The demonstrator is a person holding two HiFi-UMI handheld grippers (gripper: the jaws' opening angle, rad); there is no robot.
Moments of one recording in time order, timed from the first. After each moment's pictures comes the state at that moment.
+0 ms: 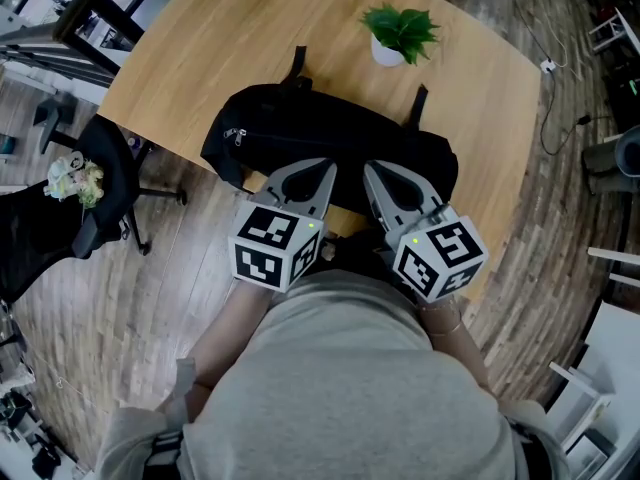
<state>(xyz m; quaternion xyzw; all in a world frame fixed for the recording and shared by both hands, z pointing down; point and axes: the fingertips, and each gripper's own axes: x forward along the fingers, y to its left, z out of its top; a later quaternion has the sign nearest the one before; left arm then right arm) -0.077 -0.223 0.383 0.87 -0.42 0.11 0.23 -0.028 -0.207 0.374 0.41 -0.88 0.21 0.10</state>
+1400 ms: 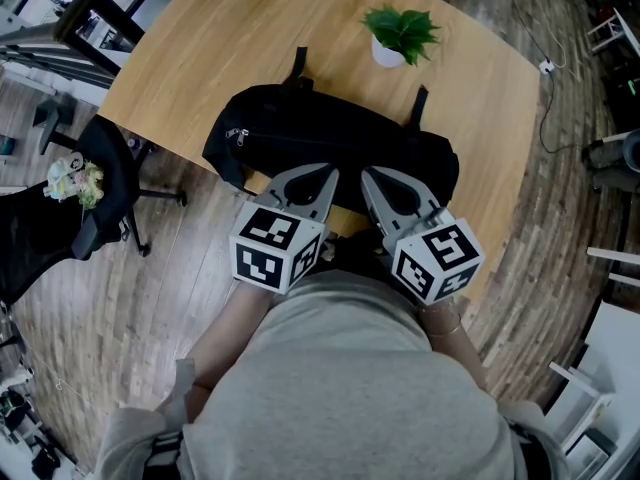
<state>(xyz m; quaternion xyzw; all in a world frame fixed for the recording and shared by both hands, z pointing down) -0.075 -0.216 0.387 0.88 -0.40 0.12 0.24 -0.034 -0.199 0.379 0.40 -0.88 0.21 0.13</state>
